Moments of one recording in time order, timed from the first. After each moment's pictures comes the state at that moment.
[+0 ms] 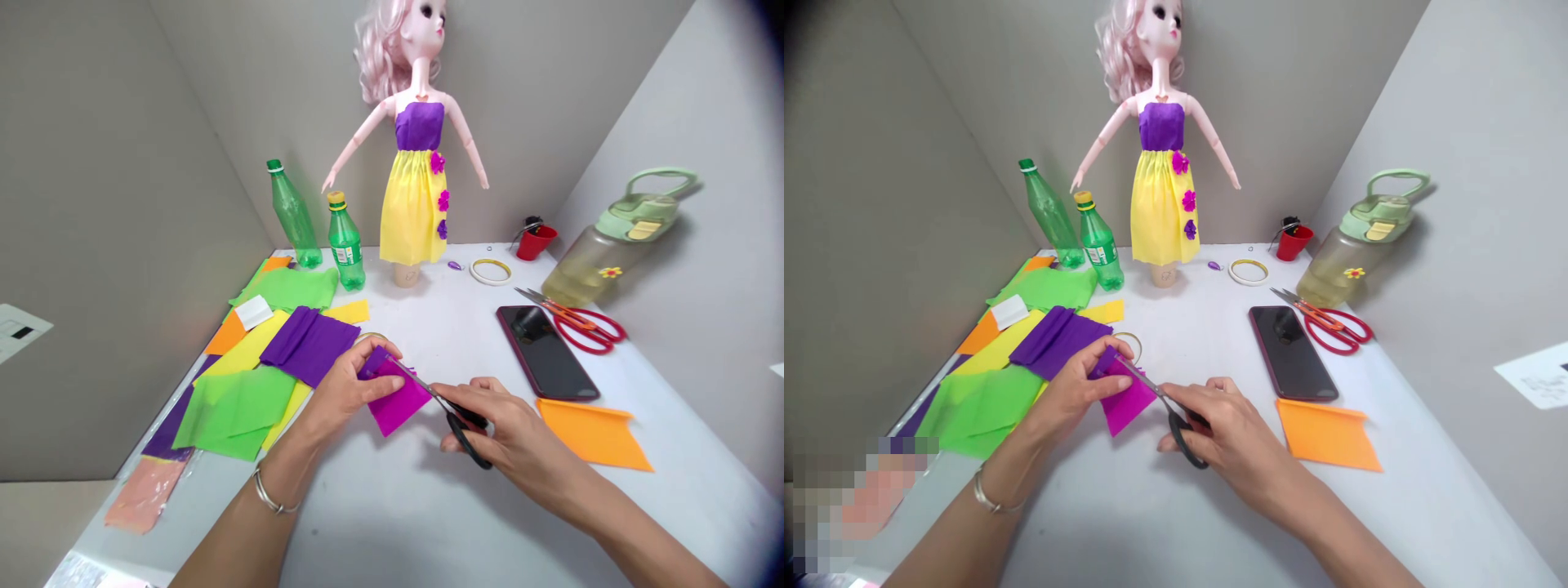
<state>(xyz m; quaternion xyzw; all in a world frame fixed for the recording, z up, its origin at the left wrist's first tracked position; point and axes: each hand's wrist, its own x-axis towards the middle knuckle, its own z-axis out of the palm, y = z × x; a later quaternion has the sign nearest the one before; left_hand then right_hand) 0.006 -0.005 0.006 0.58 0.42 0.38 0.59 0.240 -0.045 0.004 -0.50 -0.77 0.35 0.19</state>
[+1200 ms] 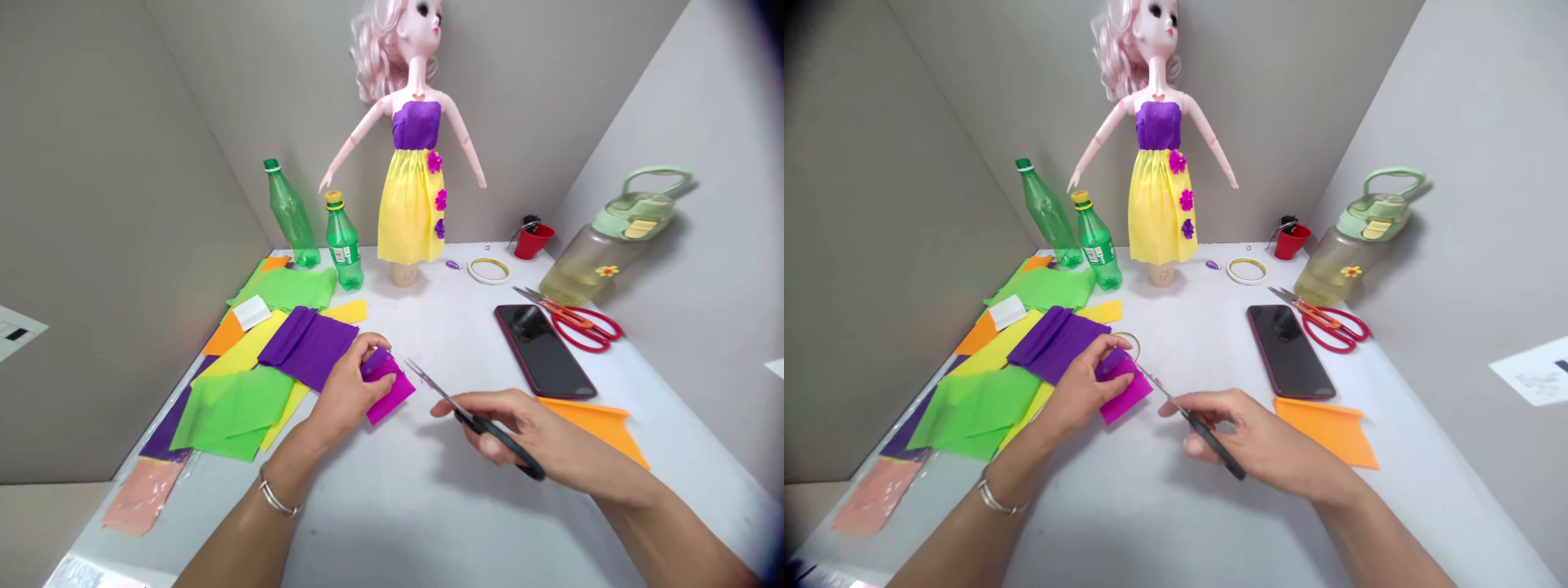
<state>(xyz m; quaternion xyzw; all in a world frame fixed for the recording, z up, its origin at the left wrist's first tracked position) 0.016 -0.003 -0.002 0.63 0.55 0.35 0.43 0.263 -0.038 0.021 -0.44 -0.67 0.58 0.16</state>
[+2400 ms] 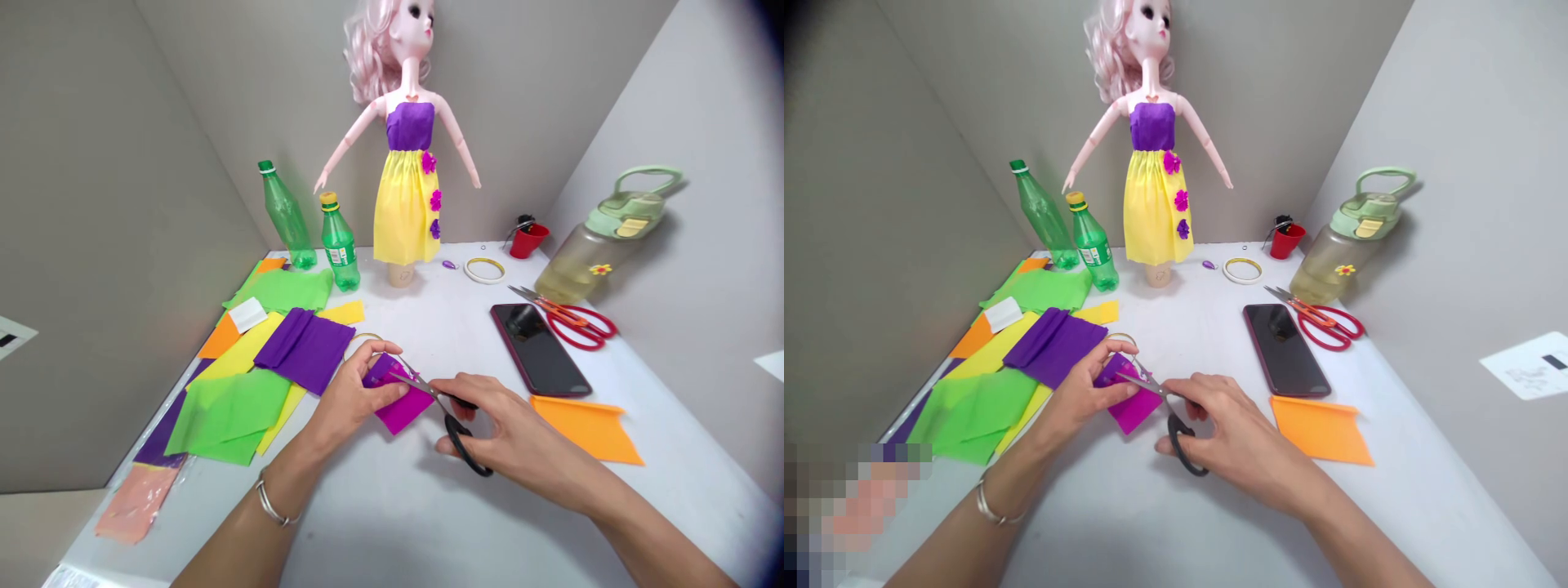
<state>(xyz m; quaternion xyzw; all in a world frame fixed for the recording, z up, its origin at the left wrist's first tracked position) 0.019 -0.009 -0.003 0.58 0.45 0.36 0.58 0.246 -0.044 0.016 -0.52 -0.75 0.39 0.16</state>
